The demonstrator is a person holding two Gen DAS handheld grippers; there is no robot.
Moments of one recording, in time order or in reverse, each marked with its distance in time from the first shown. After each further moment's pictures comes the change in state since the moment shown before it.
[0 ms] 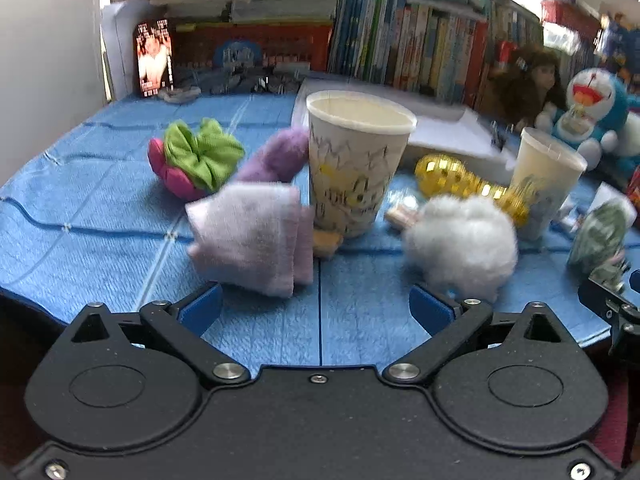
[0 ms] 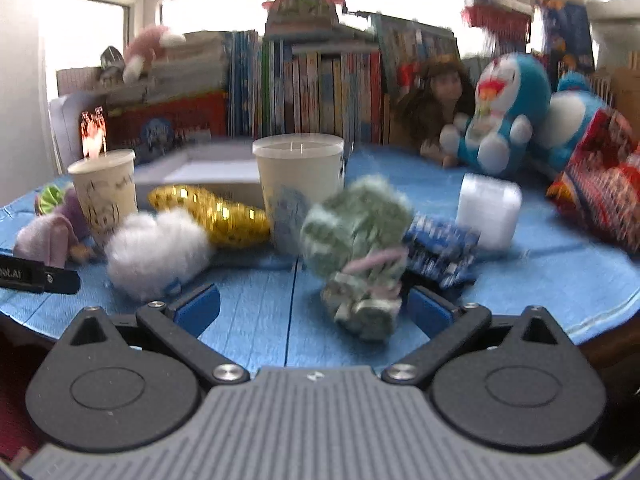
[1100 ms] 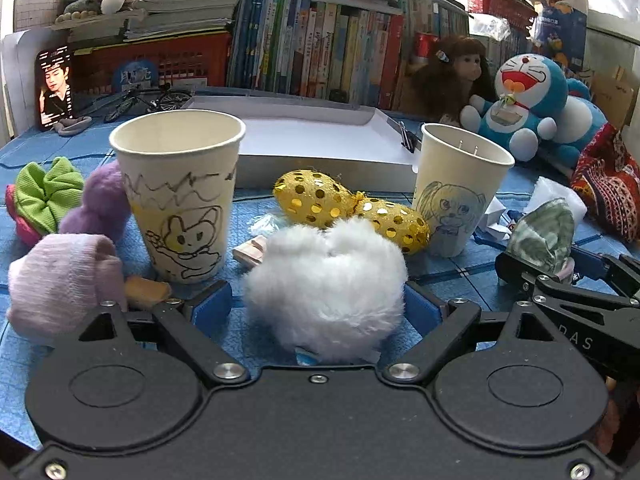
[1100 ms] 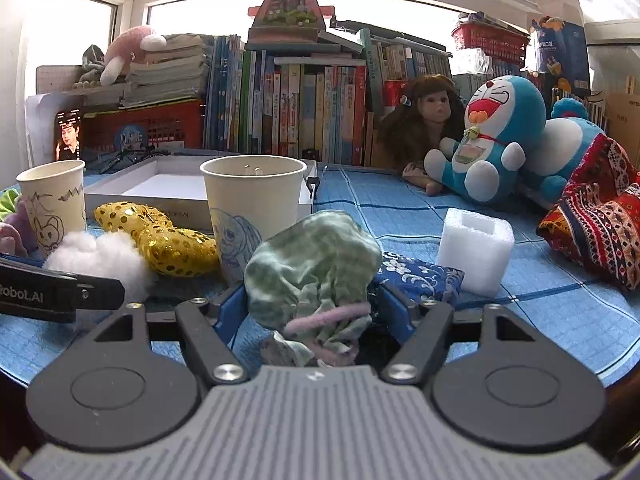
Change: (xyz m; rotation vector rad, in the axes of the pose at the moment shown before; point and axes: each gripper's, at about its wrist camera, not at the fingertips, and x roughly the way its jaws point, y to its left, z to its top) left arm 0.052 -0.084 0.008 0.106 -0.017 -0.178; right arm 0.043 -0.016 0.007 -0.017 -0.010 -0.038
